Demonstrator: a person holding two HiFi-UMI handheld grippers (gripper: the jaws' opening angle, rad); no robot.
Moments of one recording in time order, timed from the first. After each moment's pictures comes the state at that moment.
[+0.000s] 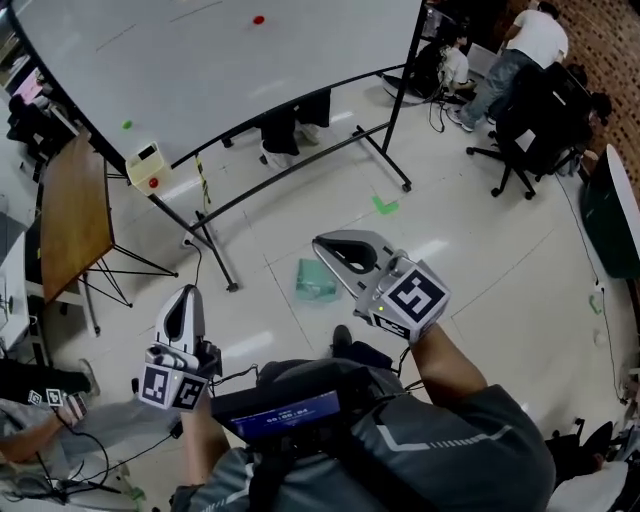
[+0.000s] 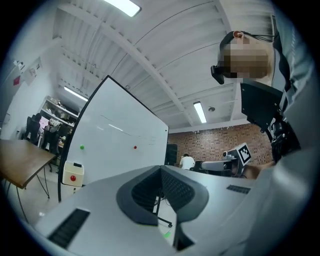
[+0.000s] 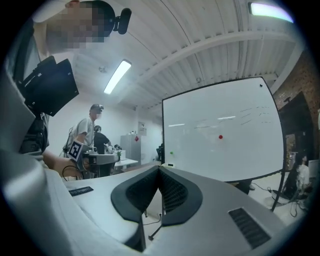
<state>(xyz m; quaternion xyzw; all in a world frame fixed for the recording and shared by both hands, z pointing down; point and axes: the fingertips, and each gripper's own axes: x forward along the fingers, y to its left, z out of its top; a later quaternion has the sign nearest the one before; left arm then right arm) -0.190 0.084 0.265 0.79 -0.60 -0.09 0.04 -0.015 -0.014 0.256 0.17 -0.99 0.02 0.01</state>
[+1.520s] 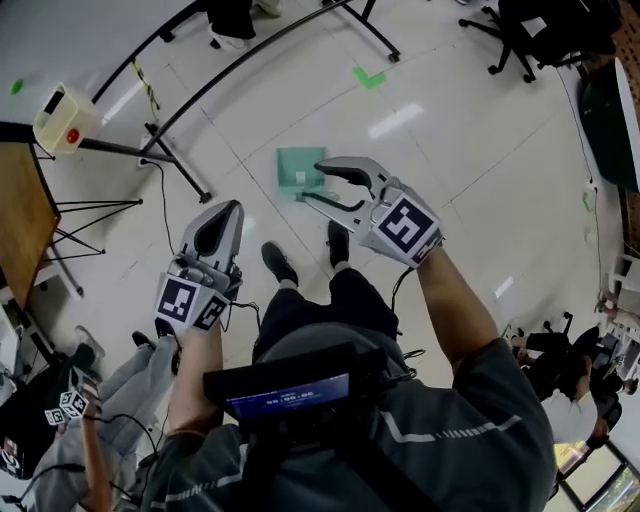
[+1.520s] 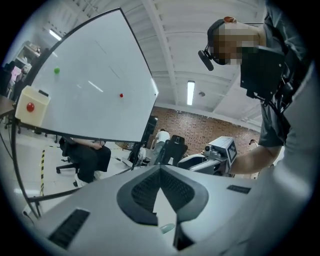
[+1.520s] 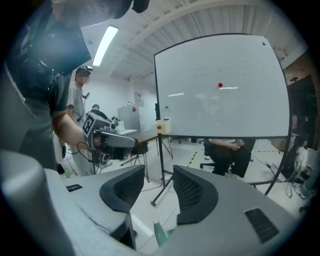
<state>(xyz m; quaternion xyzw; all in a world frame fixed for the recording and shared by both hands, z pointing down) -0.164 -0.062 0.508 0.88 -0.44 0.00 0.18 -0.067 -0.093 0.523 0.15 -0.97 0.08 0.17</state>
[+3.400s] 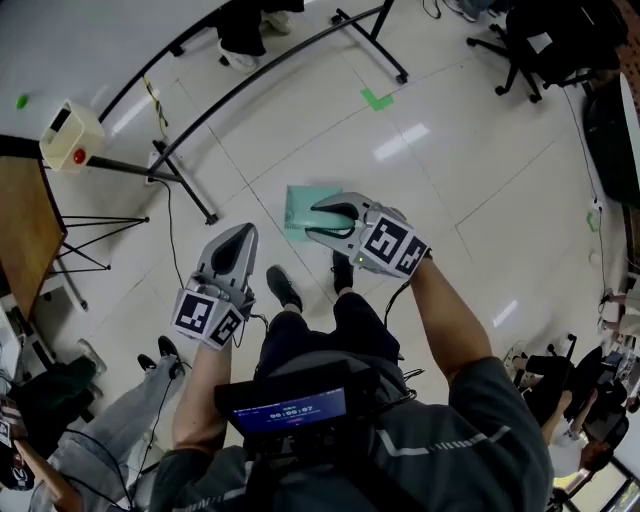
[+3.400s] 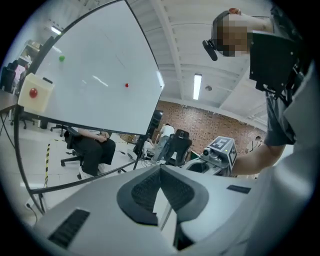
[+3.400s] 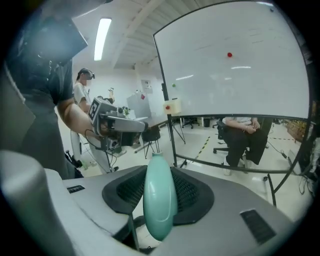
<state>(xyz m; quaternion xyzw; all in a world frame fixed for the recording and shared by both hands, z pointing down) -0.165 -0.086 0.565 0.86 -0.45 0.02 0.22 -0.087 -0.095 0.614 0.06 -0.96 0.12 0.25</state>
